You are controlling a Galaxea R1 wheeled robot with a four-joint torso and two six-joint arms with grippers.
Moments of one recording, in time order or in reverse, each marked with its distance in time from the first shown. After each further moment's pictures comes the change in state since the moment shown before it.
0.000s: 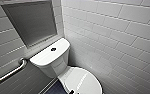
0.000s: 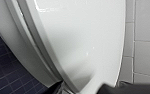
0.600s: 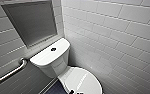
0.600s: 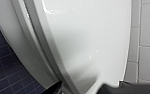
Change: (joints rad) left arm 0.000 0.039 -0.077 0.000 -0.009 -0.033; right arm 0.000 -0.001 0.003 0.001 0.000 0.001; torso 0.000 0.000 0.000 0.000
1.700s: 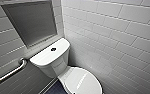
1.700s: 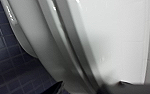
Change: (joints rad) left arm 0.045 0.147 -0.264 0.047 -0.020 -0.011; right arm -0.001 -0.004 0.003 0.011 0.018 0.003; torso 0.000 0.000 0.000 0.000
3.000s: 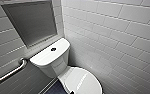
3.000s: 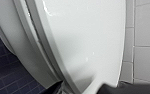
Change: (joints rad) left arm -0.019 -0.154 0.308 -0.013 -0.050 -0.001; right arm 0.010 0.008 -0.012 0.002 -0.001 0.000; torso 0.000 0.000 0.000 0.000
